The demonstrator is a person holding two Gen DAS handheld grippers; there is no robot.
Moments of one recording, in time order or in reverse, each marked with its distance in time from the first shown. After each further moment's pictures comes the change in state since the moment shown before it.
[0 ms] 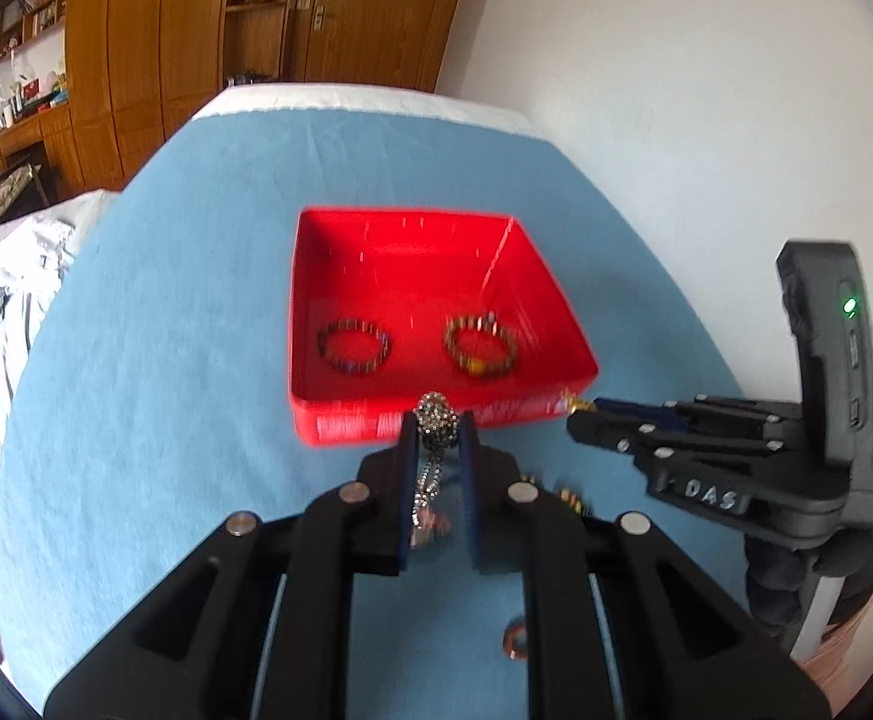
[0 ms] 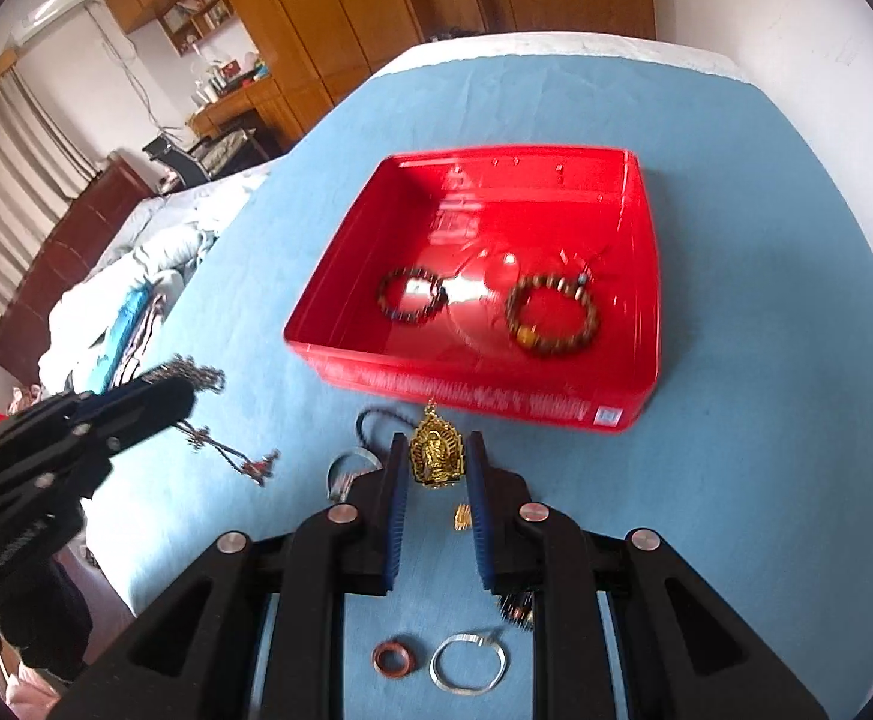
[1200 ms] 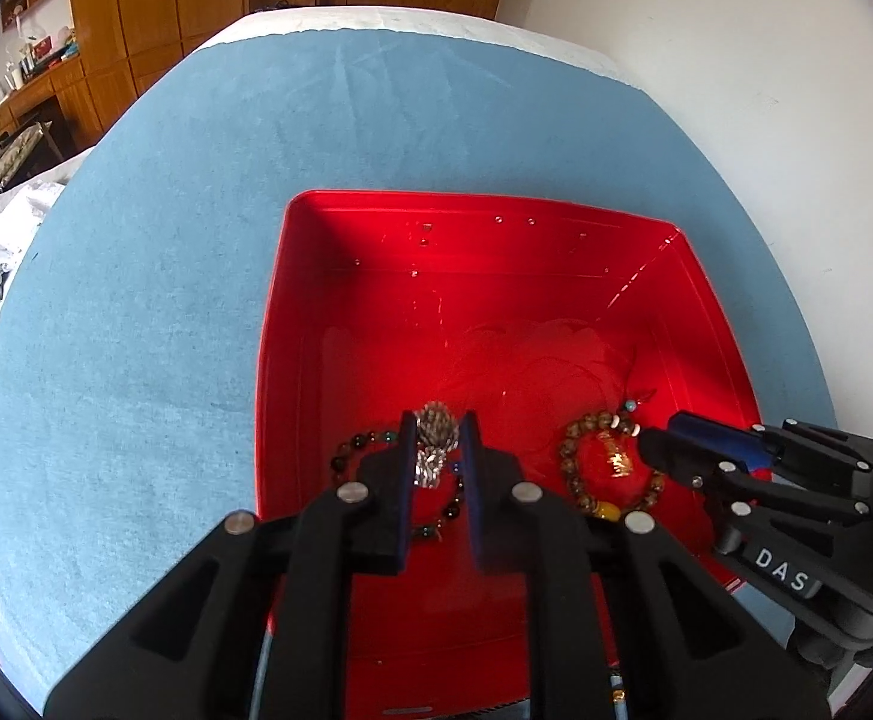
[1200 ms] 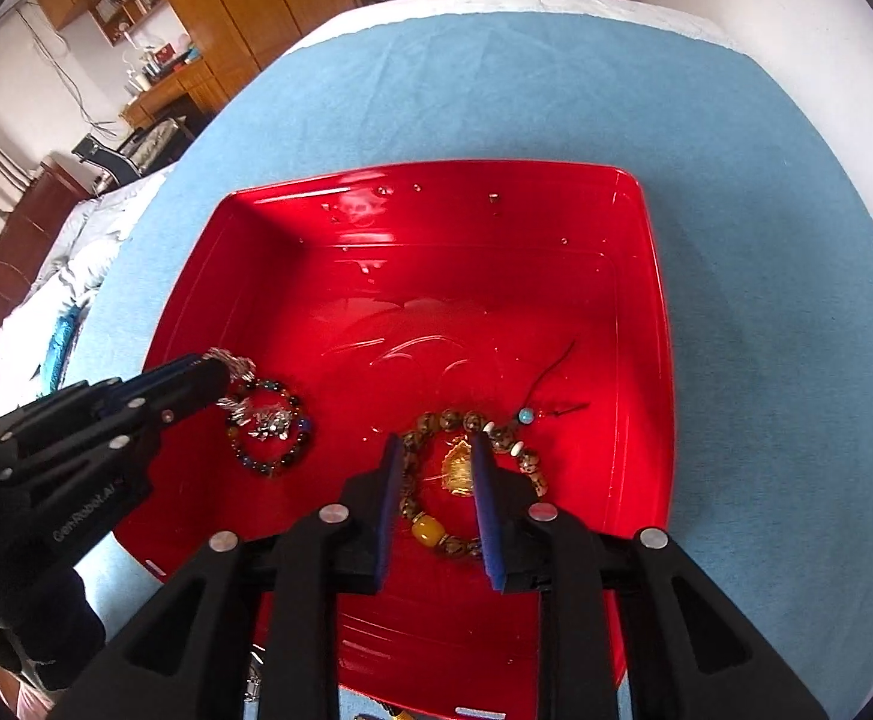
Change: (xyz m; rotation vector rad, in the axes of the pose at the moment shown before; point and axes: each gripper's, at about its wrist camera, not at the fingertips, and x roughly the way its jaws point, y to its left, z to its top) left arm 0.187 0.043 0.087 -0.054 0.187 0.103; right arm 0.122 -0.051 0.094 0.056 0.089 -0.106
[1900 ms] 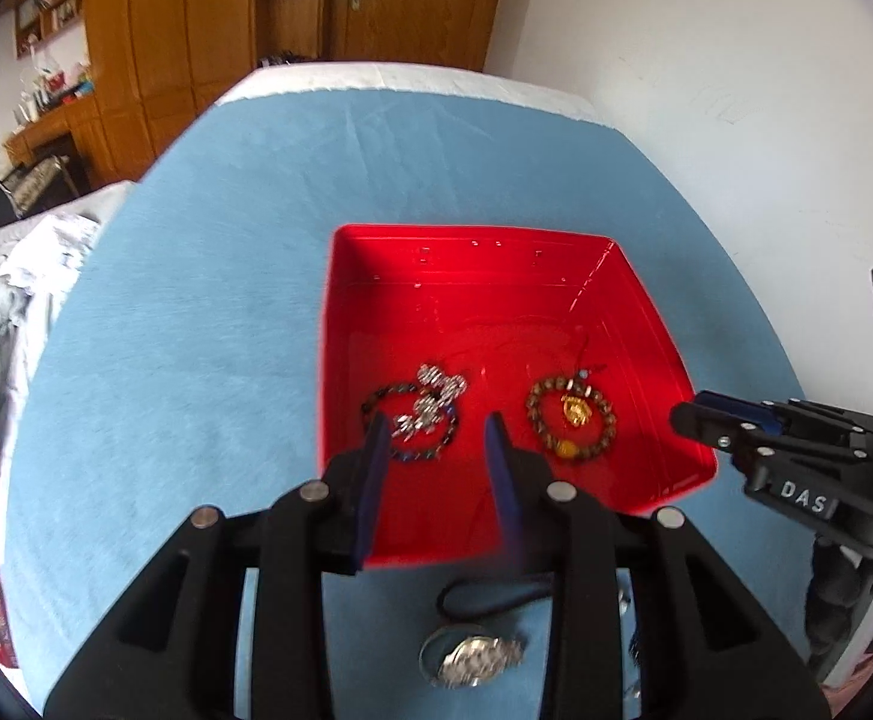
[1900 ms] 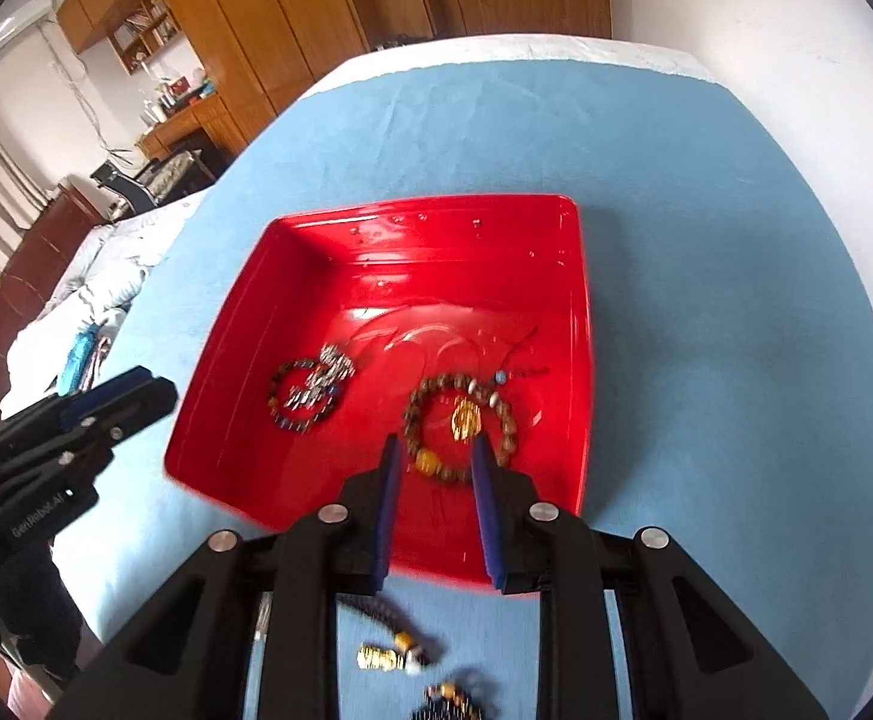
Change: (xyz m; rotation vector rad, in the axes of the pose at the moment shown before) left arm -0.092 -0.008 -0.054 0.029 -0.135 0.025; right arm -0.077 -0.003 -0.053 -0.006 -0.113 0.015
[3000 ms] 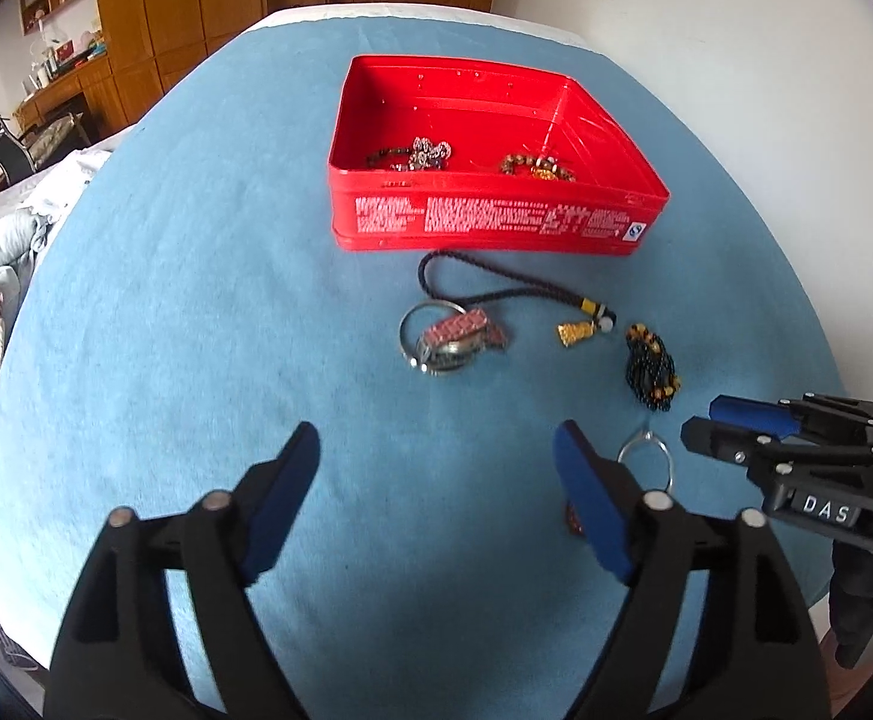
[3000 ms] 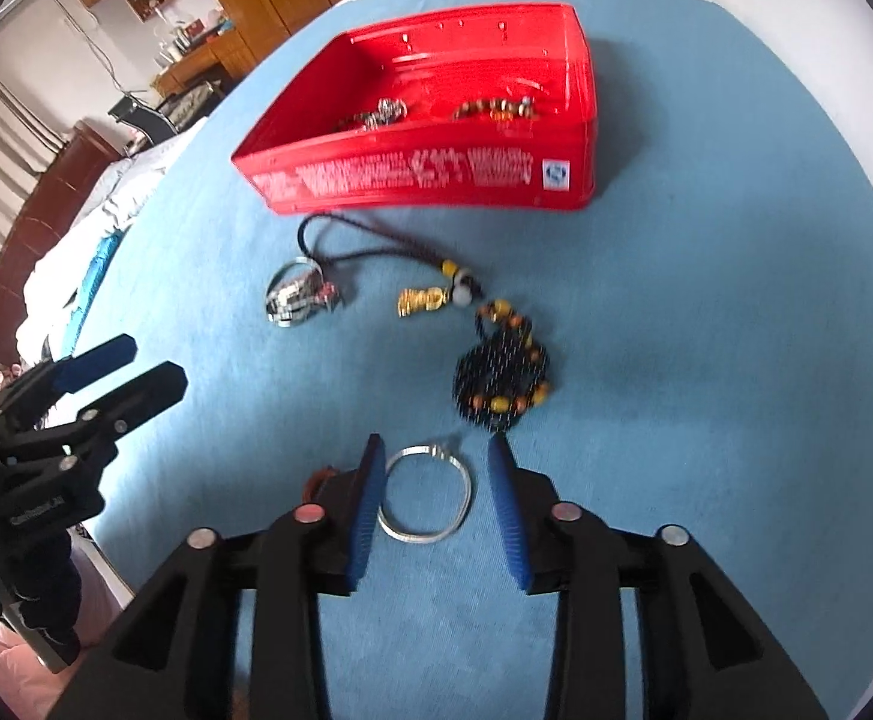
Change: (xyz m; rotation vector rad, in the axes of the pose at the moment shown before) left arm -0.054 -0.011 -0.170 -0.007 0.114 0.011; right arm -0.023 0.017 -0.175 -0.008 0.177 0.036
